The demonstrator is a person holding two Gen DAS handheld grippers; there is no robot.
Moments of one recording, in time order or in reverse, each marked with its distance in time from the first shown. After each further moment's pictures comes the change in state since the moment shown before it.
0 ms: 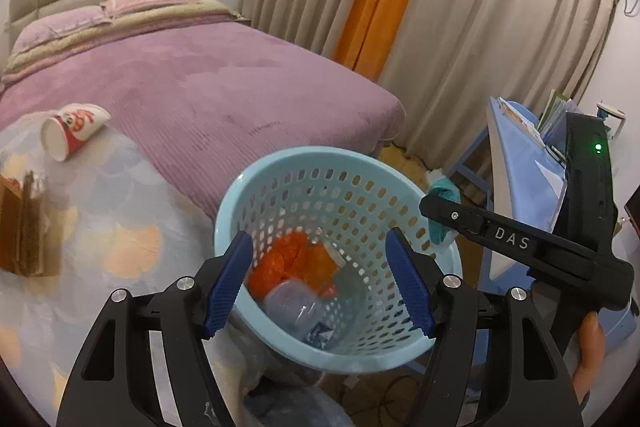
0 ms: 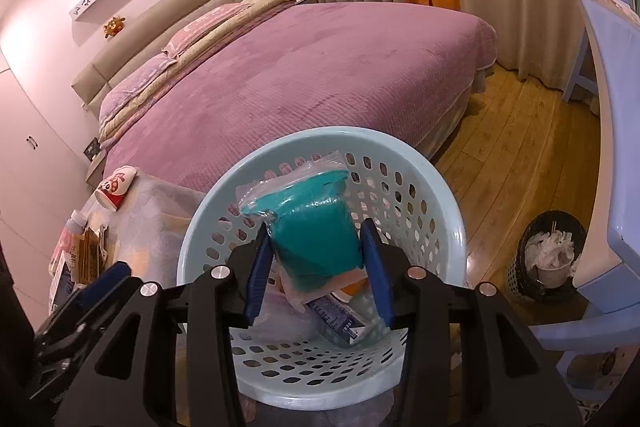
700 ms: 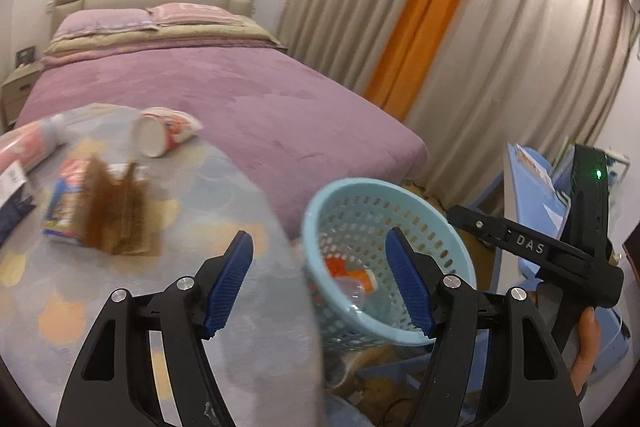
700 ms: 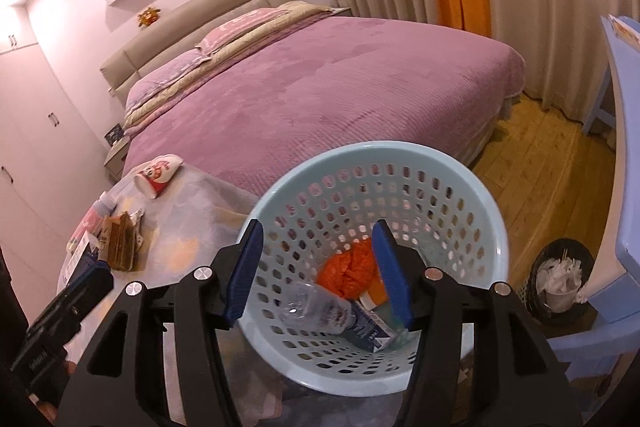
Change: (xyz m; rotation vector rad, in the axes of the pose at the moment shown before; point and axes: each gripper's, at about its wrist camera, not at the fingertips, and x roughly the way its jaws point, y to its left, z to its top) left arm -0.082 0.060 -0.014 -0.121 -0.127 0.068; right arm -0.023 0.058 -0.010 -0.113 -0.045 0.067
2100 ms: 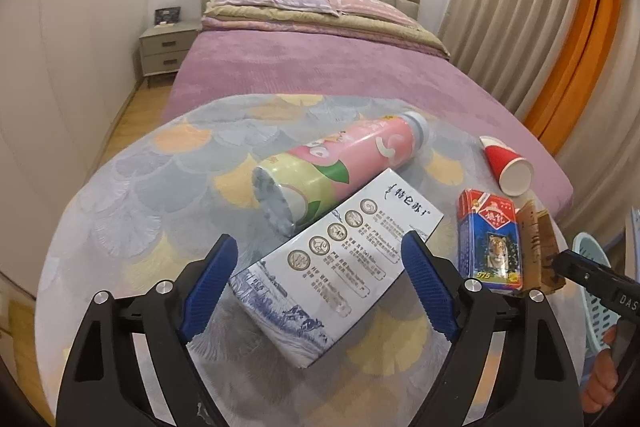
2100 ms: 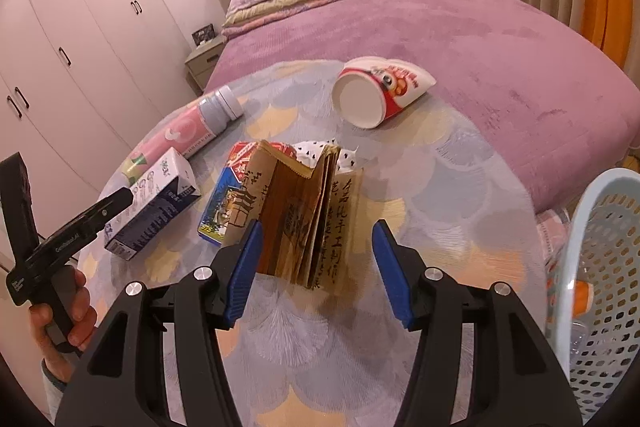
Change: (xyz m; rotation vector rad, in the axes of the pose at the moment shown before) left arm -0.077 0.293 0.022 -0.206 0.030 0.455; right arm 0.134 0.256 -0.040 -0.310 0.233 0.244
